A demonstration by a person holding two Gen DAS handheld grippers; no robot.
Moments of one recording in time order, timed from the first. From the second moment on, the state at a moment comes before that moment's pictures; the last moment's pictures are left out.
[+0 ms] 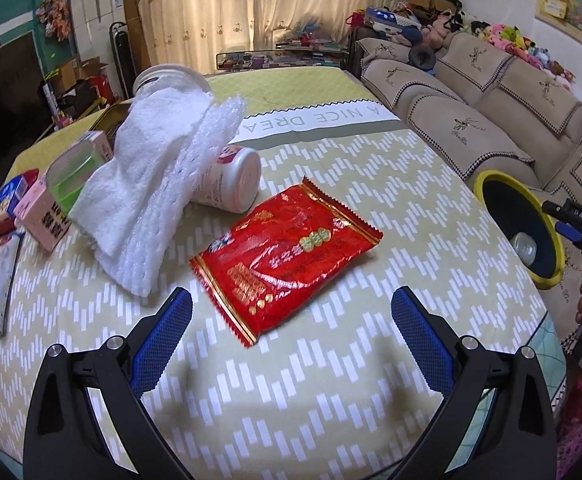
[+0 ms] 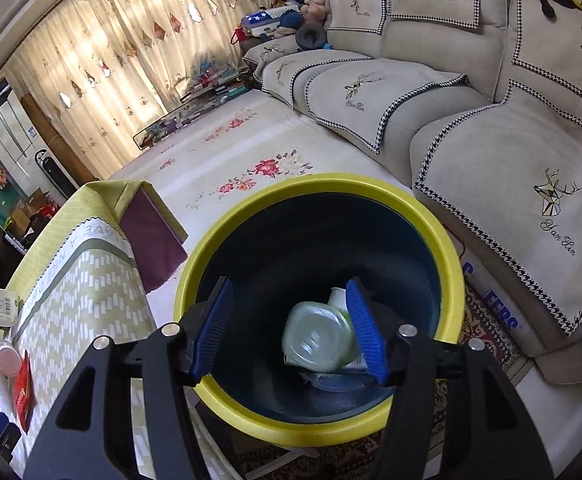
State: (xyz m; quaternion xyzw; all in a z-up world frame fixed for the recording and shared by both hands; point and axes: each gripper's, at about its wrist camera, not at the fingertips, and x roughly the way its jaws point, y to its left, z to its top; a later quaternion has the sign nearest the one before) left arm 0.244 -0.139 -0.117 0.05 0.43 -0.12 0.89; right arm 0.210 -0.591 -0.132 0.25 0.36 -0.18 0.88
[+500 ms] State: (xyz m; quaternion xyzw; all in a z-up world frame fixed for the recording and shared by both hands) left arm 0.281 -0.159 -0.137 0.10 0.45 -0.12 0.88; right arm 0.211 -0.590 -0.133 0.25 0.37 -0.17 0.88
